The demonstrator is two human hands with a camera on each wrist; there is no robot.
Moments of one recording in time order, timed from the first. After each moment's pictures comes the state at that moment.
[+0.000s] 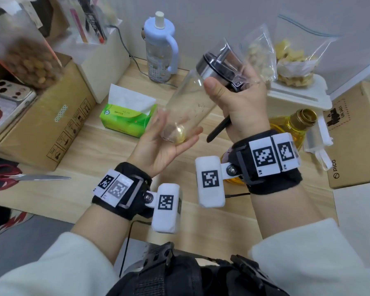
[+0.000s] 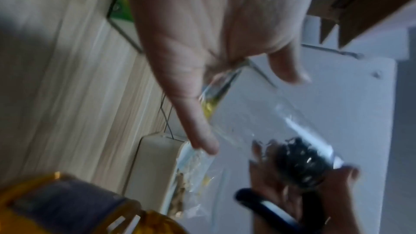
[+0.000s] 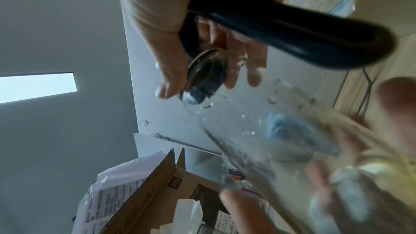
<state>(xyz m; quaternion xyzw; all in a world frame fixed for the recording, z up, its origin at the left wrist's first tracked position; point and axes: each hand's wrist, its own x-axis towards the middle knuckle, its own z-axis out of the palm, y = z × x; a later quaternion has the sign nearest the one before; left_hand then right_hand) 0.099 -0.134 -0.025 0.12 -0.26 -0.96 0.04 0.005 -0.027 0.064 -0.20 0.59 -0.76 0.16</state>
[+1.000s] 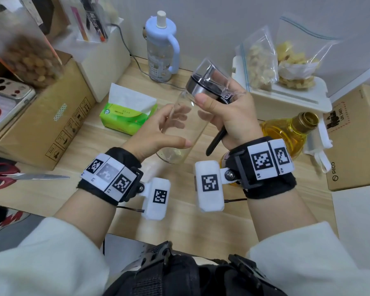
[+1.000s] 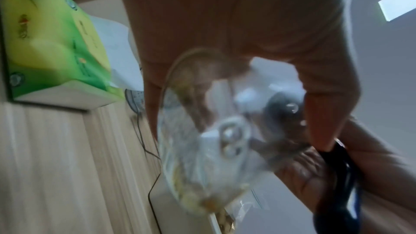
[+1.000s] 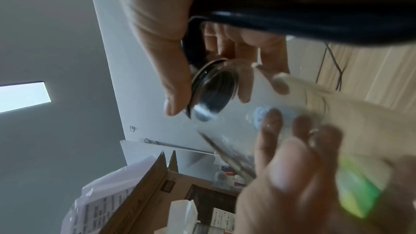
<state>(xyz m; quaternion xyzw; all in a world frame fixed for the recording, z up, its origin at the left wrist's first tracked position) 0.092 -0.160 -0.014 0.07 -0.67 -0.74 0.03 0.005 -0.026 0.048 -0.18 0.61 -0.73 0.26</state>
